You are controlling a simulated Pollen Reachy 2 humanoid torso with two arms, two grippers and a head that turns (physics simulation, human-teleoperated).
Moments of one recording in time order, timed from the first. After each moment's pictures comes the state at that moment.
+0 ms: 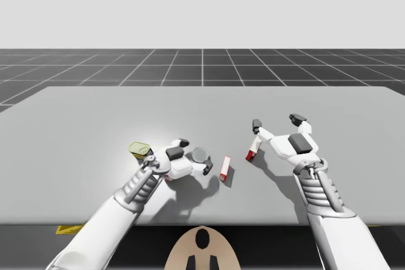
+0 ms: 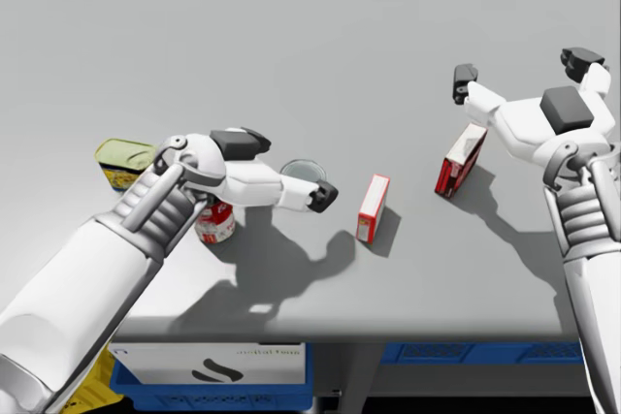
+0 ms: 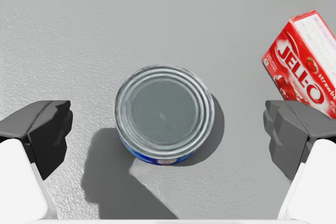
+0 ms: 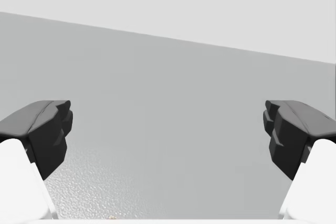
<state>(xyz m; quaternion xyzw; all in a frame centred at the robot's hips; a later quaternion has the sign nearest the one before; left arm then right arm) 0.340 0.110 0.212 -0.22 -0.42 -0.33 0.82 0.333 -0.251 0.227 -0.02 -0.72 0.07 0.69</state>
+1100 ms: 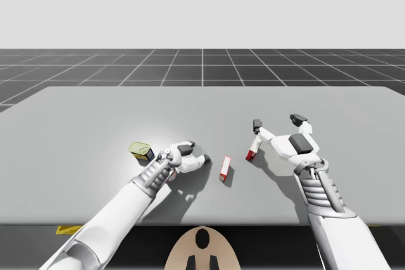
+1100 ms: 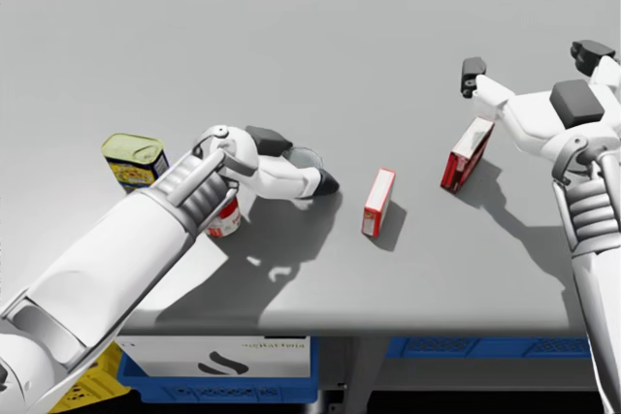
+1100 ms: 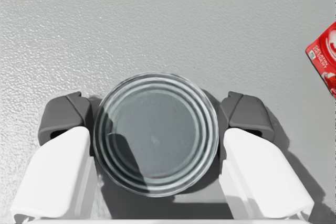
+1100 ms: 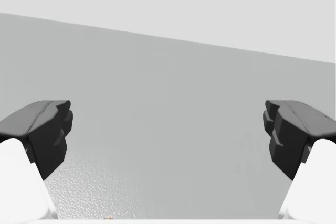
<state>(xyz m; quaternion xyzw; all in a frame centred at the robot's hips) 0.368 0.088 0.187 -0.17 -0.38 -0.37 0.83 0.333 -0.252 0.227 -0.02 -0.72 0.07 0.69</state>
